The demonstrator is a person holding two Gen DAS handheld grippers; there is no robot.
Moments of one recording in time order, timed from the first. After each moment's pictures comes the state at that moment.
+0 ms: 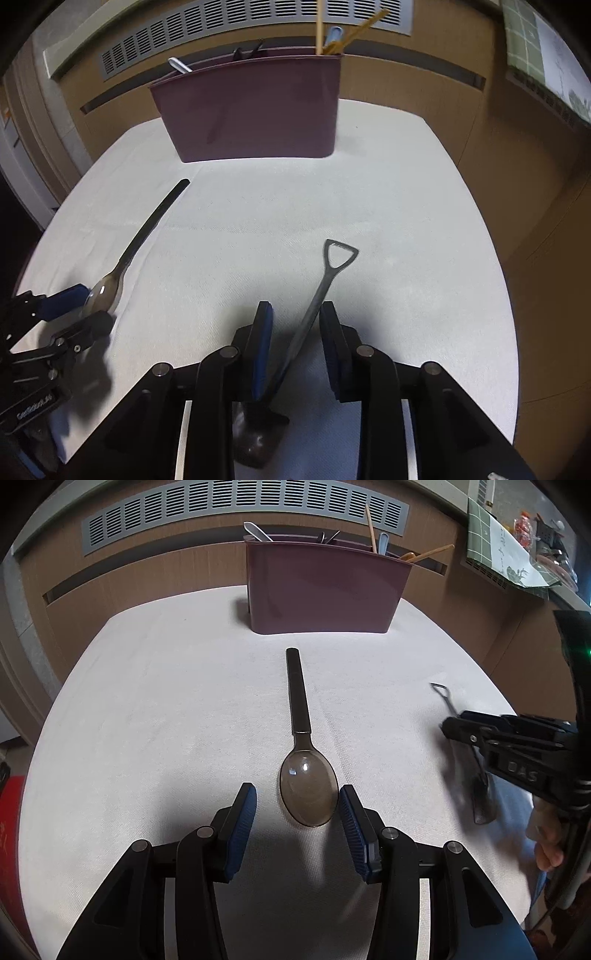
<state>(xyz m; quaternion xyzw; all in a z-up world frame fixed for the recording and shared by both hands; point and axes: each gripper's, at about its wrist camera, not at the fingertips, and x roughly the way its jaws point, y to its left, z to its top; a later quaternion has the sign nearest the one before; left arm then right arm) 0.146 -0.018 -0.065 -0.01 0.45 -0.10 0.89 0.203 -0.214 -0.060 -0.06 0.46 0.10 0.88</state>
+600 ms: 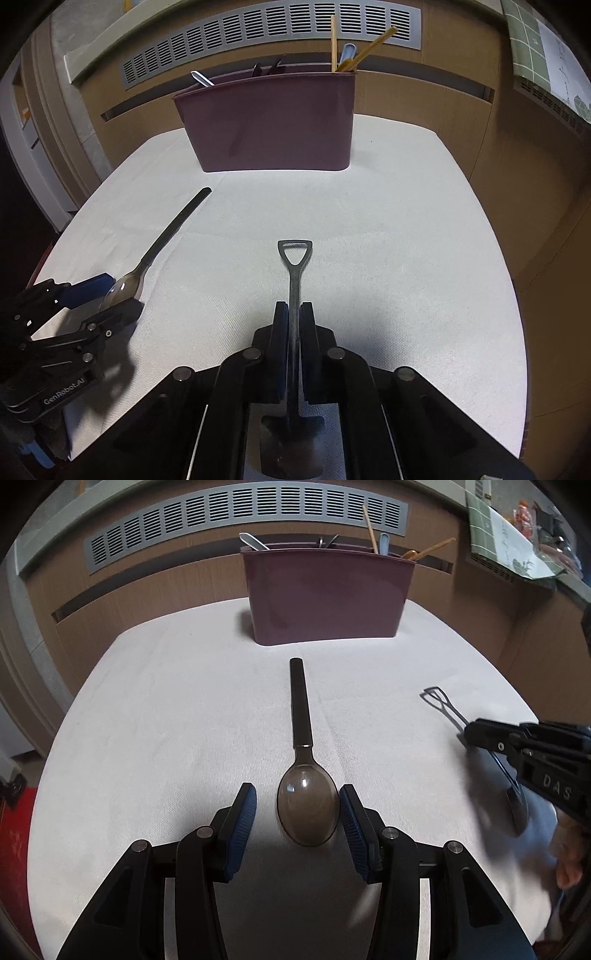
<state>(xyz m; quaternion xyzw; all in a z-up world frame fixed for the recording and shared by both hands) 0.151 -0.032 -0.068 0.02 0.43 -0.06 0.90 0.191 -0.226 -0.056 -0.02 0.44 0.13 0.89</state>
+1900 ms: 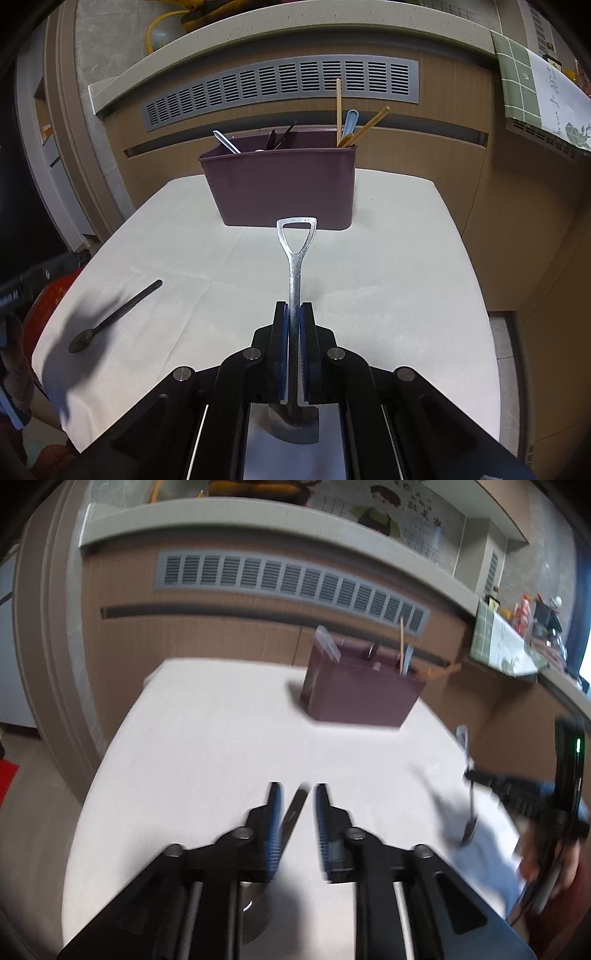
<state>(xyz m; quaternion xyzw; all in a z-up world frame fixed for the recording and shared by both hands) 0.102 0.079 -0.010 -0.09 0.34 -0.08 0.93 0.176 -0.235 -0.016 -0.01 0.37 0.16 0.92</state>
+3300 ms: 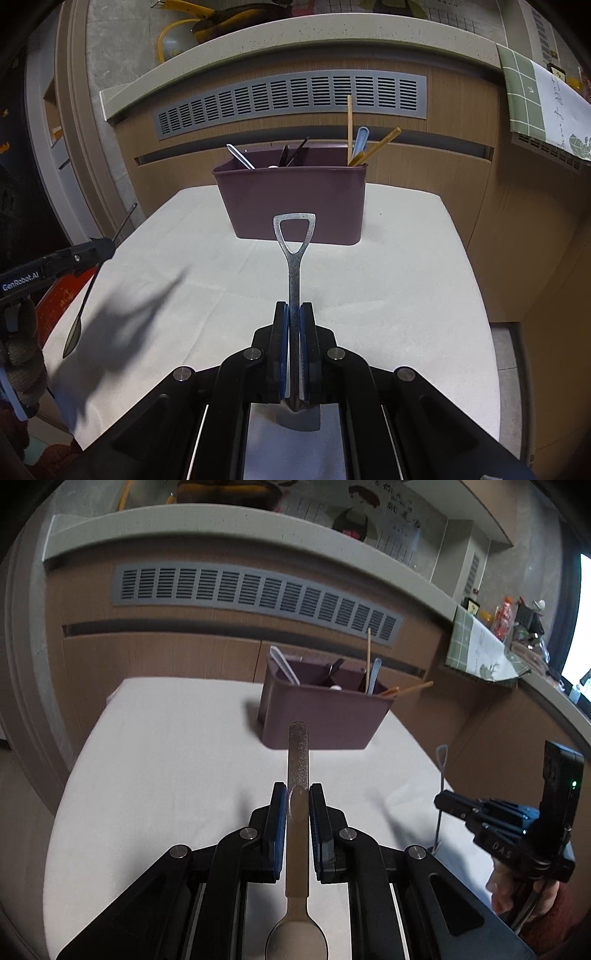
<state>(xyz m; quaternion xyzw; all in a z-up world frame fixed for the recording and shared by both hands) 0.142 0.046 0.024 -0.10 0.32 -0.13 0.93 0.170 -0.230 -0.004 -0.01 0.34 0.17 0.92</state>
